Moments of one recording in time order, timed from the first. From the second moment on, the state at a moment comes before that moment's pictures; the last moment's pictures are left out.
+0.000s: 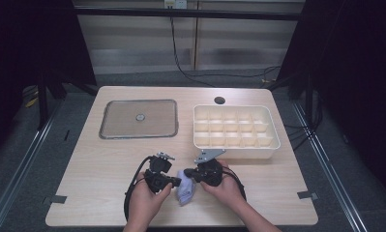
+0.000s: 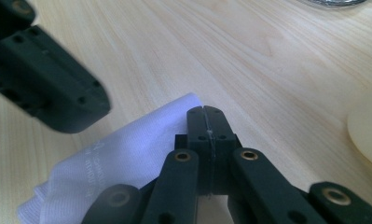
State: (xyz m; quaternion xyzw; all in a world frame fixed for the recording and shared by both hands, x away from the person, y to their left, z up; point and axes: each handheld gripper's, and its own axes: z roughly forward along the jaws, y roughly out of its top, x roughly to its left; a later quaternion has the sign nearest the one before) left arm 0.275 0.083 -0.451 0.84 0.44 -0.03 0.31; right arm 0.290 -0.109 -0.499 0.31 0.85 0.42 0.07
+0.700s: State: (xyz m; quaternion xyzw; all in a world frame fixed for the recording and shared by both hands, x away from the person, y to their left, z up) left arm 0.271 0.066 -0.468 0.85 0.43 -0.07 0.28; right arm 0.288 -0.108 -0.500 0.31 0.85 0.42 0.07
